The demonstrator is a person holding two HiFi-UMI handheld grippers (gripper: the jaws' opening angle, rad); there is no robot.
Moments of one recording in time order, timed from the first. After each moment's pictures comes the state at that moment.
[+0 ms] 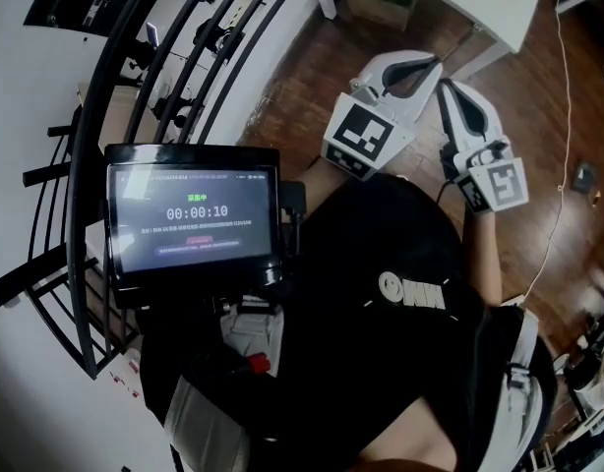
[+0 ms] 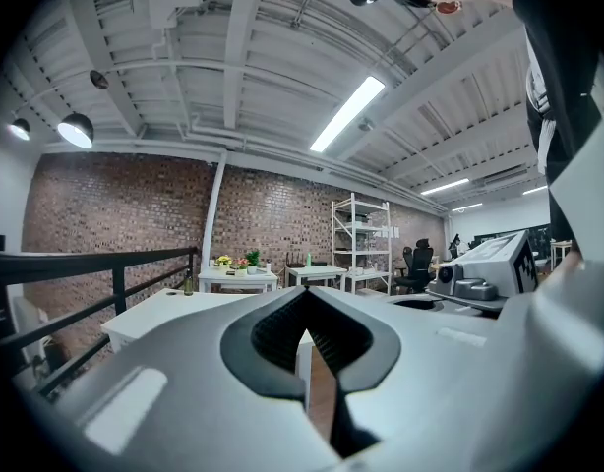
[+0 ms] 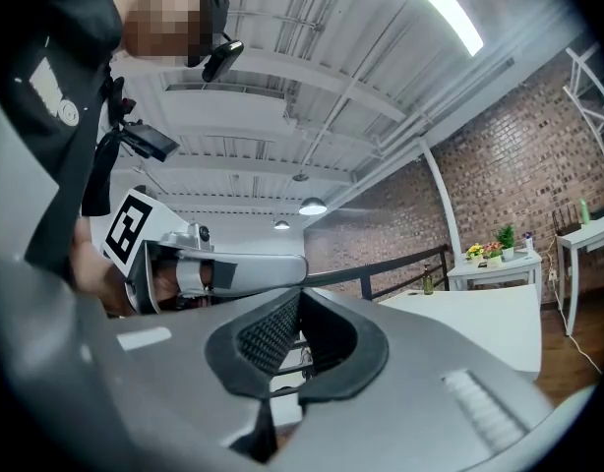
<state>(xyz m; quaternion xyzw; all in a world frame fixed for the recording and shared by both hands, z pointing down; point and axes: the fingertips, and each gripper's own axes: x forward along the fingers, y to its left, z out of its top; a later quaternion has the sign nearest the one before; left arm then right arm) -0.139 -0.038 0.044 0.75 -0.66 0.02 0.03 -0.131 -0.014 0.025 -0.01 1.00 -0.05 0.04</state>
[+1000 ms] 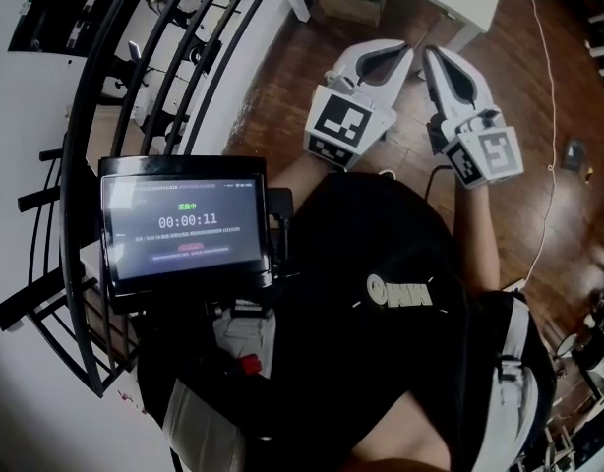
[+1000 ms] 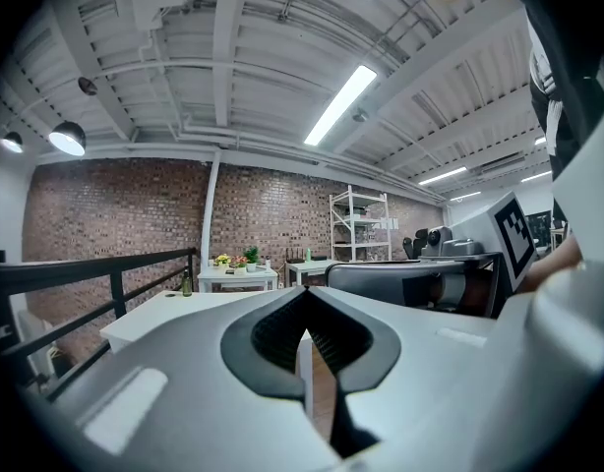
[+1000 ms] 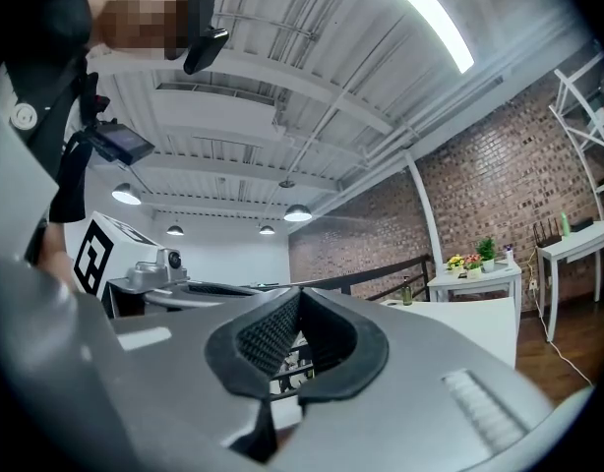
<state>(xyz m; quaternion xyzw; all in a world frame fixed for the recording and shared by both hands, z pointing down) -0.150 -0.050 0.049 0.75 -0.66 0.04 0.02 -0.129 -0.062 0.033 -0.09 0.99 -0.05 0.03</state>
